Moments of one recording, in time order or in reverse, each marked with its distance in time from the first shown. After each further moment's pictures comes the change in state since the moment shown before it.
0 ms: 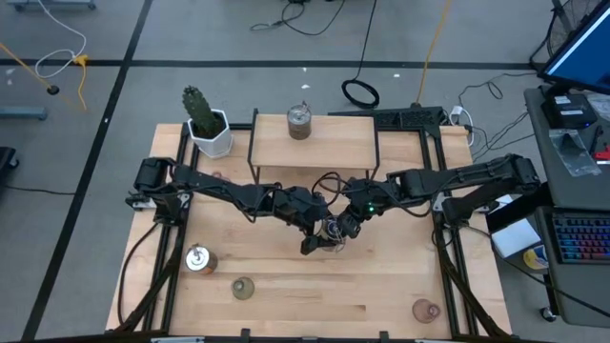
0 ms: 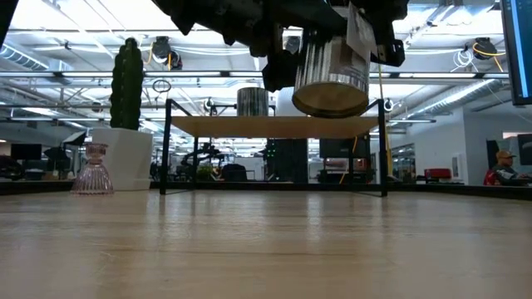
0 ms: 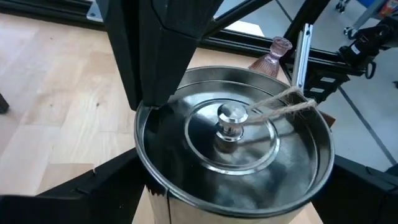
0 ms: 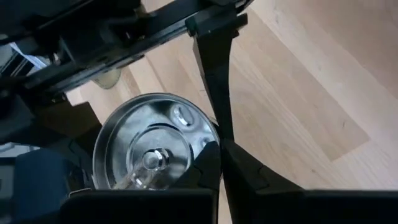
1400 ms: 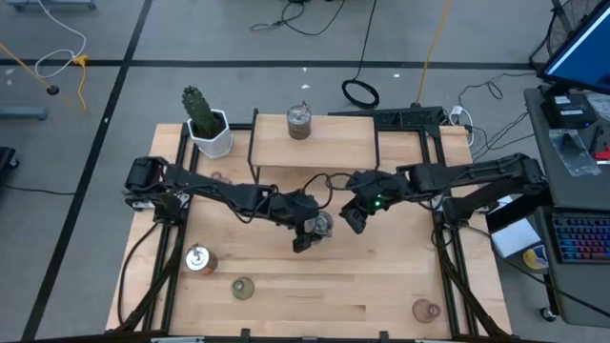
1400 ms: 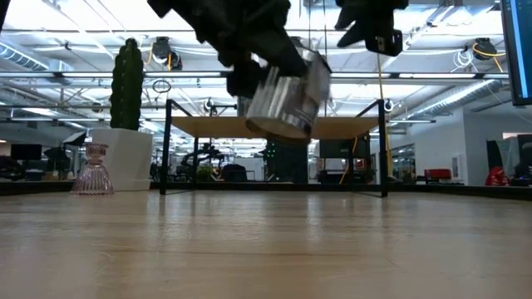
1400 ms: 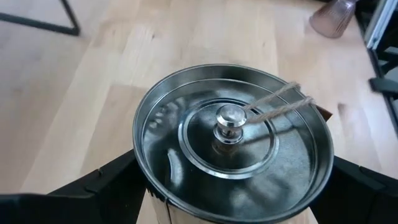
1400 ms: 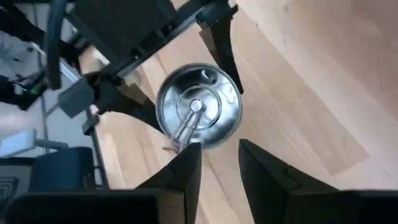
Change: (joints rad) left arm -0.032 -0.073 0.000 -0.313 -0.191 -0.060; right arm -0.021 -0.069 0.000 0.006 -0.020 -0.052
